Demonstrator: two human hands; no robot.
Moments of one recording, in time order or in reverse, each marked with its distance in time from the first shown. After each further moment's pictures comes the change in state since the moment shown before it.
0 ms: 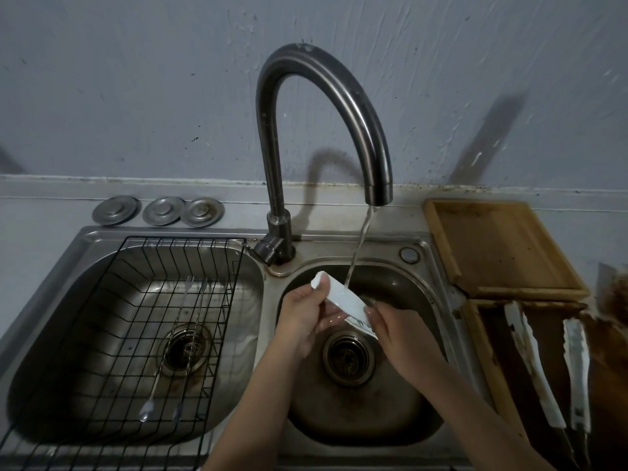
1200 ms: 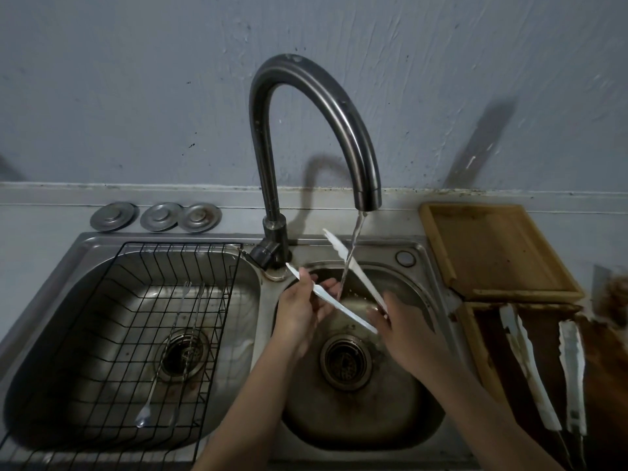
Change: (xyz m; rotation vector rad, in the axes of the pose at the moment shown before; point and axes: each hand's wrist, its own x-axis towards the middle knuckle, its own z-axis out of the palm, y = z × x) left_hand 0.016 -0.004 0.001 -0.193 -0.027 0.081; right_hand 0.009 0.001 -0.015 0.117 -0.086 0.164
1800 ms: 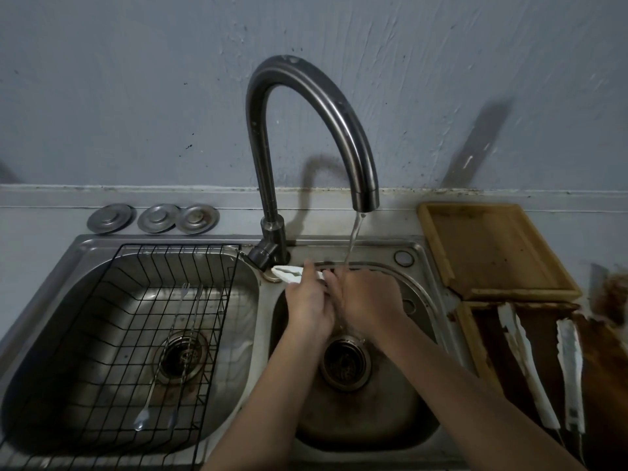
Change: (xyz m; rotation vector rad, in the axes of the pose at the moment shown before) left_hand 0.015 0.000 0.032 -0.342 0.213 -0.076; right_hand 0.040 -0.050 0.010 -0.500 0.219 -0.295
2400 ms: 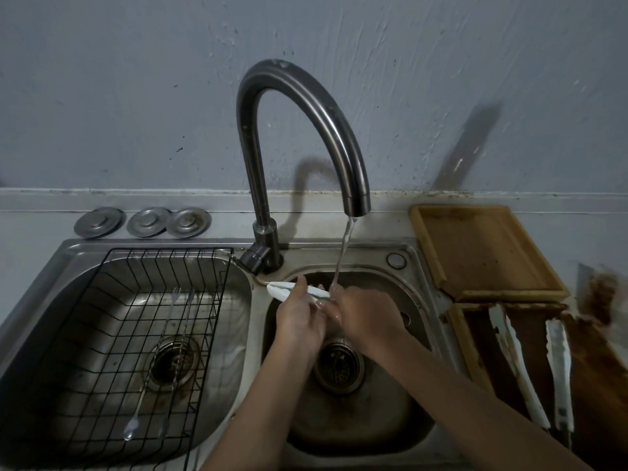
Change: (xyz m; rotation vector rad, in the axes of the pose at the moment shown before) left_hand -0.015 0.003 -0.009 -0.070 -0.003 -0.126; right_hand -0.016 0.009 0.009 0.055 -0.105 -0.027
